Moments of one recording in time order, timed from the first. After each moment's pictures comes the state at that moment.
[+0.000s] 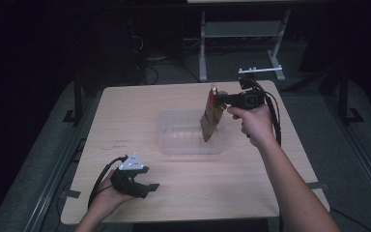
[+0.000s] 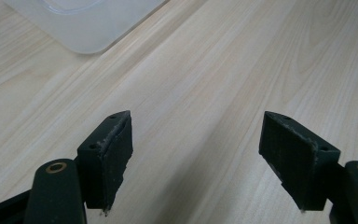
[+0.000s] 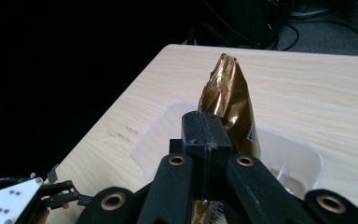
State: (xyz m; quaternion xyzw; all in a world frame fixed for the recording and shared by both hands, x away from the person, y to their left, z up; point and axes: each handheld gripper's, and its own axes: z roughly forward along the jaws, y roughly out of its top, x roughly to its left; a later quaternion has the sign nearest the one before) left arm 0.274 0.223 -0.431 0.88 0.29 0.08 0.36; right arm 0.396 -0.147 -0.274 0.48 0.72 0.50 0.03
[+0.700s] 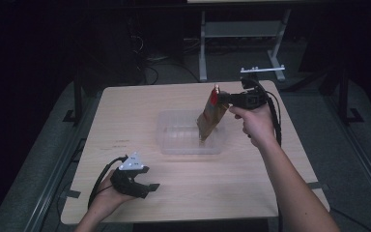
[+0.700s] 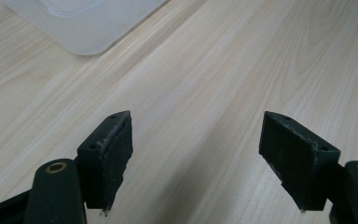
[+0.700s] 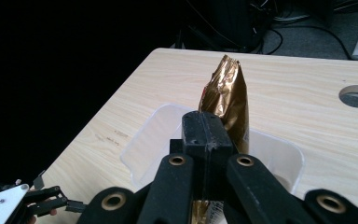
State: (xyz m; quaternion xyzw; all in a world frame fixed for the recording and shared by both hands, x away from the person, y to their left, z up) left arm 0.274 0.222 -0.431 0.88 0.29 0.08 0.36; right arm 0.392 -0.151 -0.270 0.49 0.72 0.49 0.06
